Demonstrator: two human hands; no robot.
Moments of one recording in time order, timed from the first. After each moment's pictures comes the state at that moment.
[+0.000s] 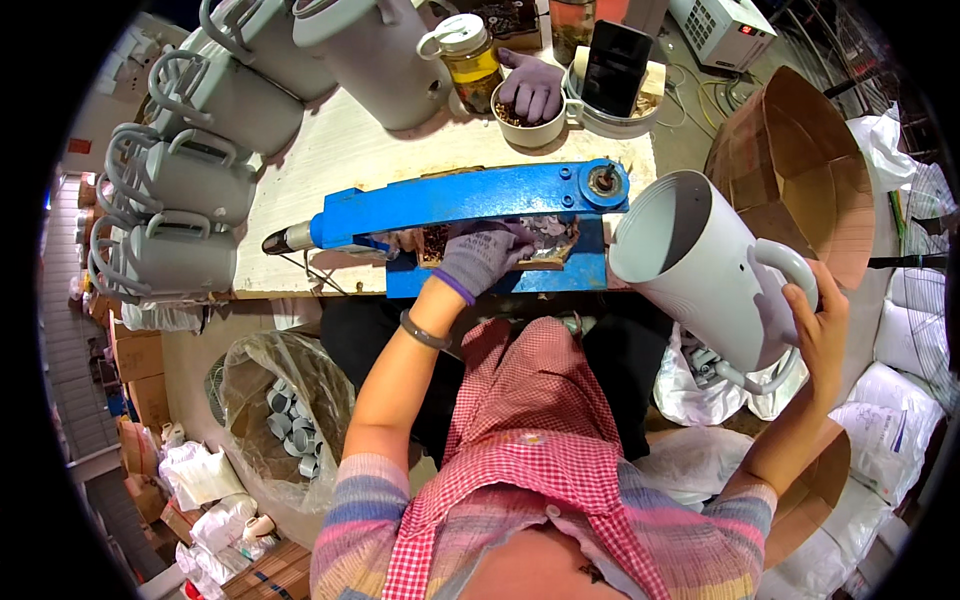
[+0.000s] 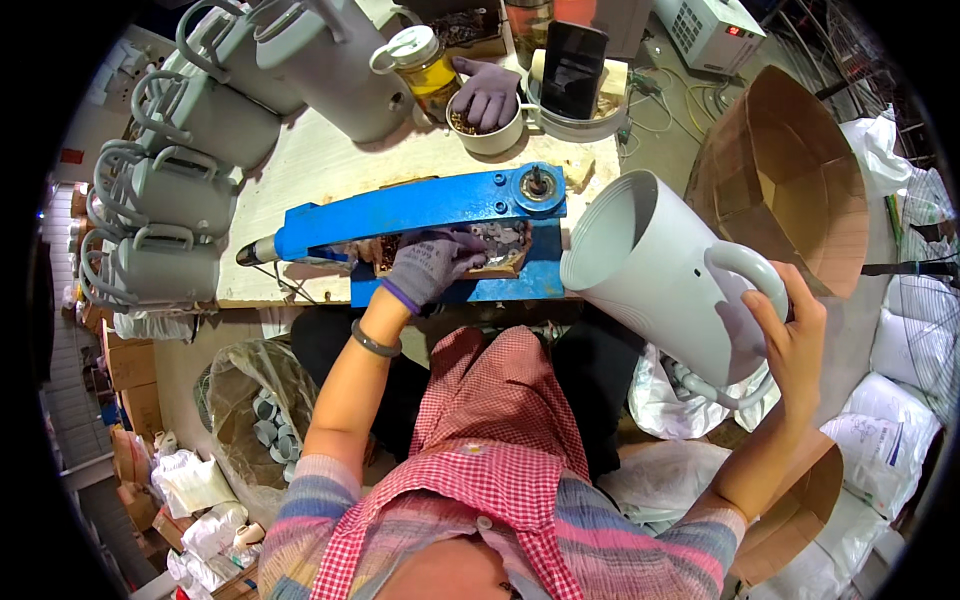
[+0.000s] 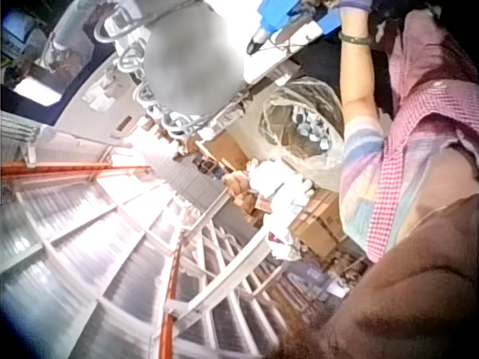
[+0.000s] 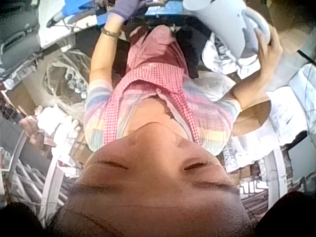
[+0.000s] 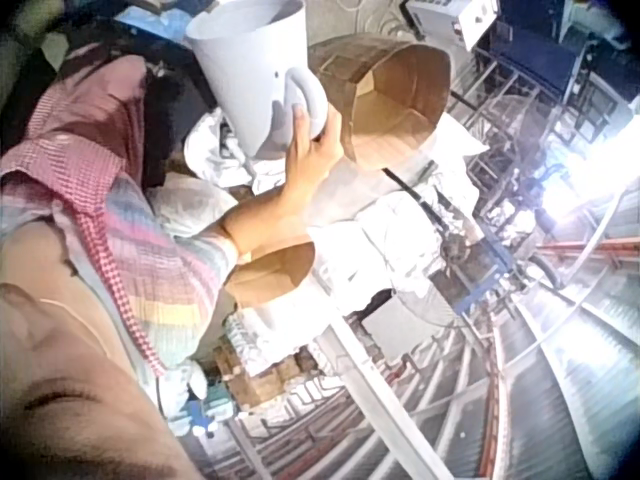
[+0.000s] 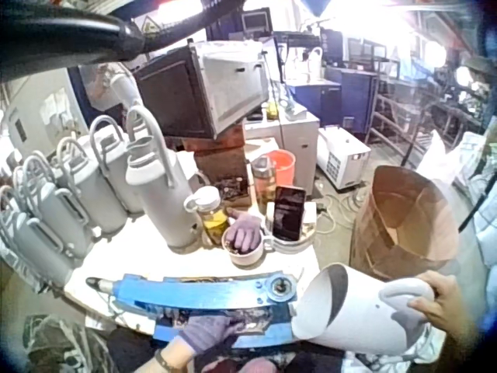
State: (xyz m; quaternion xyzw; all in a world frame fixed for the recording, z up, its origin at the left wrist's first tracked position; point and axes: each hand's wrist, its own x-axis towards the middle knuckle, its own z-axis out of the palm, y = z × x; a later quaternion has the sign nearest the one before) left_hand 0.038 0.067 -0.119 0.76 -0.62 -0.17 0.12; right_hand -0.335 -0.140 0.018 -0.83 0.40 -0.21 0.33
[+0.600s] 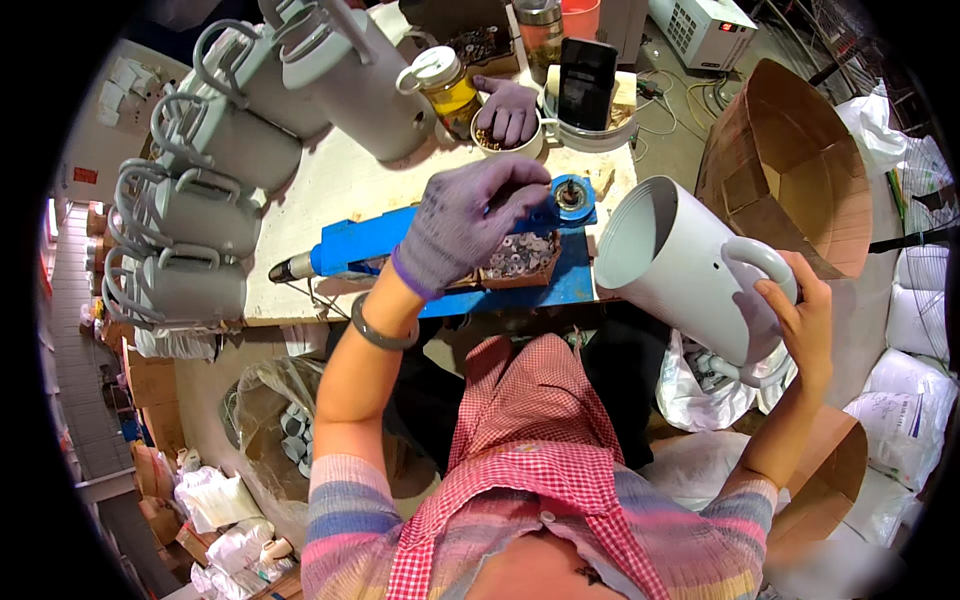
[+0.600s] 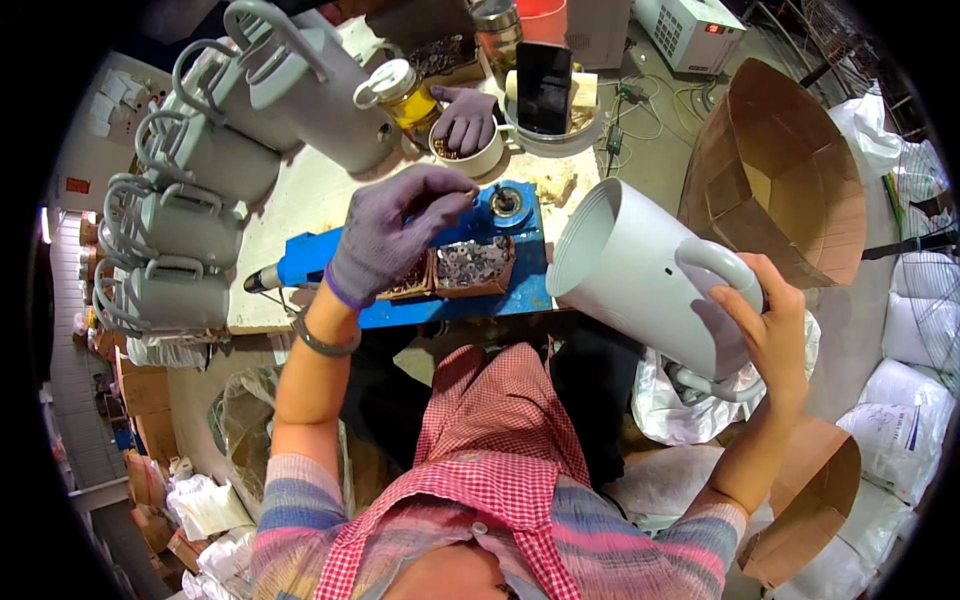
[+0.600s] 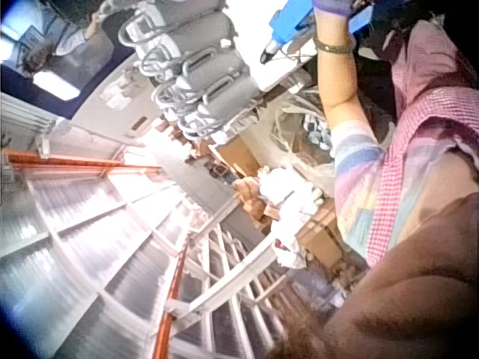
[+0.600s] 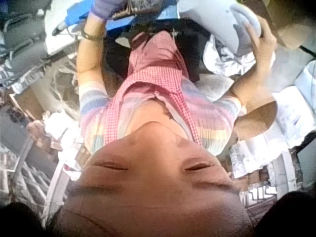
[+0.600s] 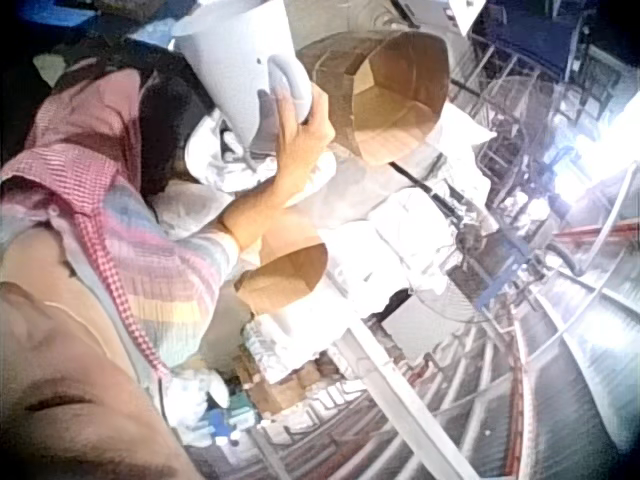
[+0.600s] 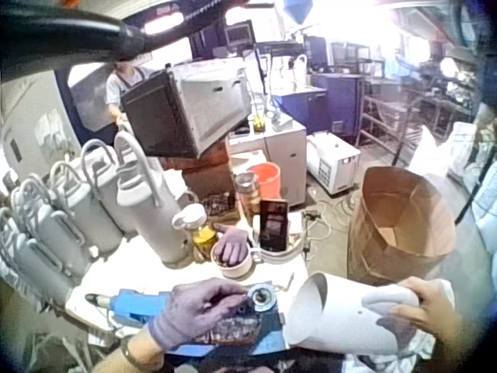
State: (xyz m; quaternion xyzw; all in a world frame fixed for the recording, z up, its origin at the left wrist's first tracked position) left_hand 0.023 0.013 0.020 0.65 -0.62 -0.17 0.41; right_hand -0.337 -0.141 0.011 -0.82 0.40 -0.22 0.35
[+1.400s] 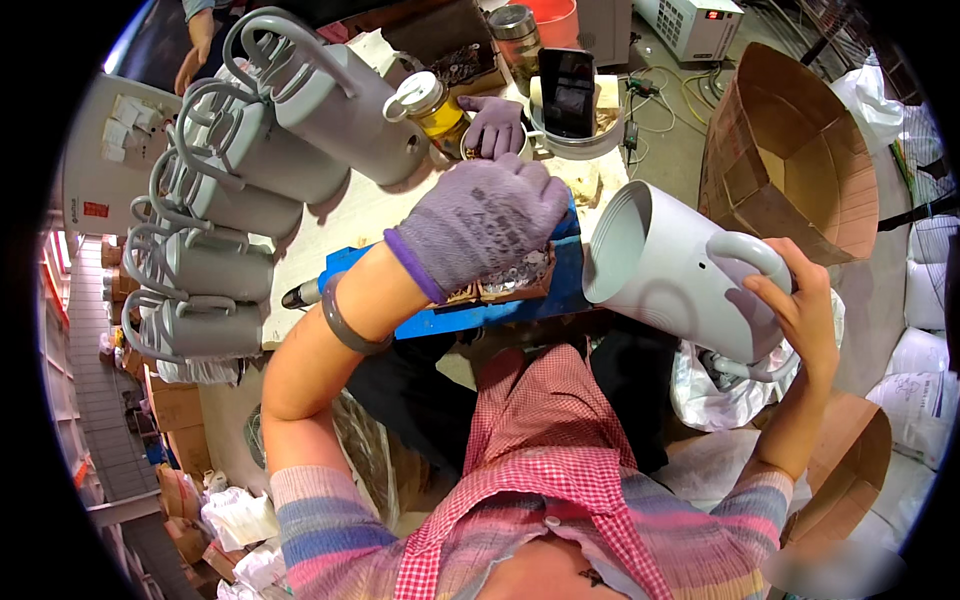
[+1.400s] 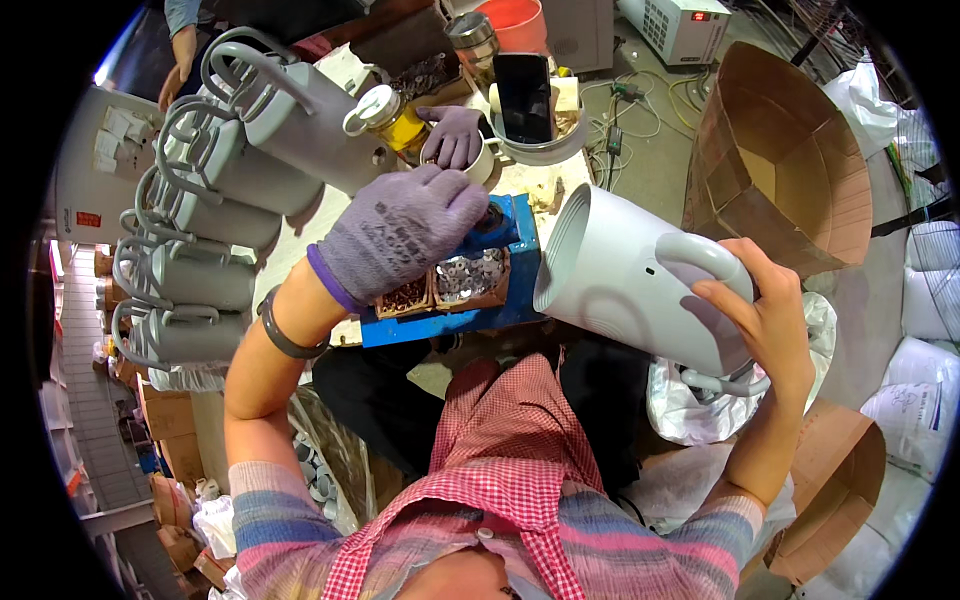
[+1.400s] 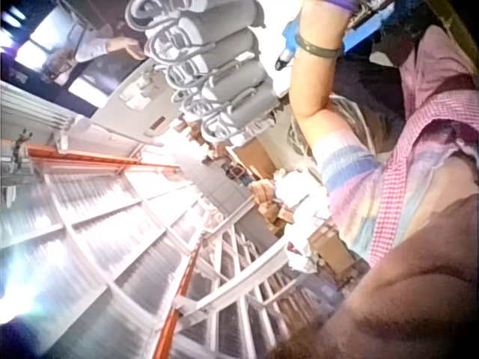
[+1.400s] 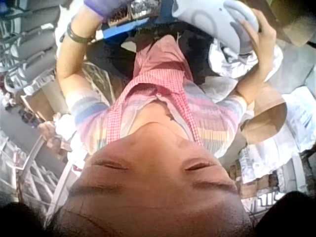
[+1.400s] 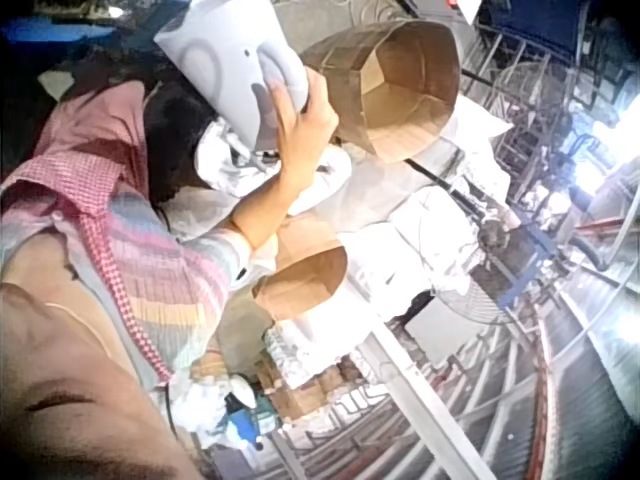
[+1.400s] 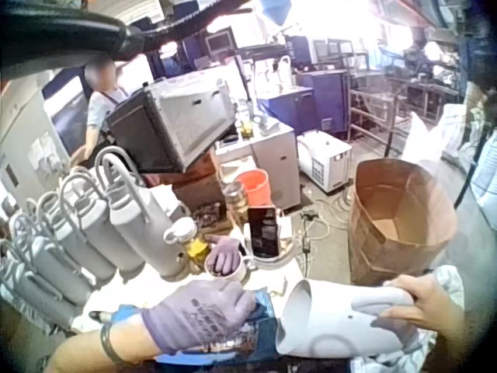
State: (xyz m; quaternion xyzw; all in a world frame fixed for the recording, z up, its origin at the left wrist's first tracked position) left_hand 0.005 -0.025 0.060 0.57 -0.81 0.11 -0.08; right_hand -0.332 -0.147 0.014 -0.83 0.35 -0.23 0.36
